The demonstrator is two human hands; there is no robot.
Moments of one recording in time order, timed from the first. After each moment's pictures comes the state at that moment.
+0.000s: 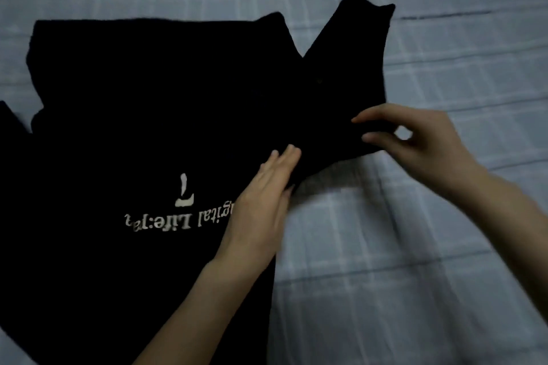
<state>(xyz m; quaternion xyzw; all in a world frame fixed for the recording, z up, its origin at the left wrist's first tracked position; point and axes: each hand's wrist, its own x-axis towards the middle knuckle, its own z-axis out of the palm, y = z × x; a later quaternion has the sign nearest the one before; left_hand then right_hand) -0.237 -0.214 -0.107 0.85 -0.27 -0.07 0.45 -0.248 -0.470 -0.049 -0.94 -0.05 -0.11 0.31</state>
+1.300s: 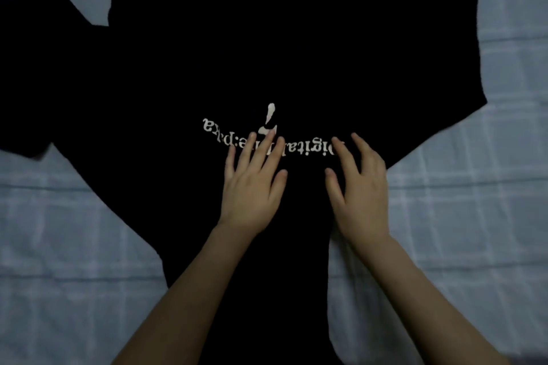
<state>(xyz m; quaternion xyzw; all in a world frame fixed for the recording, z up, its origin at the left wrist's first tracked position) -0.295 -0.076 -0.172 0.96 -0.22 -0.13 0.14 -0.365 -0.249 -0.149 -0.95 0.18 -0.05 0.25</state>
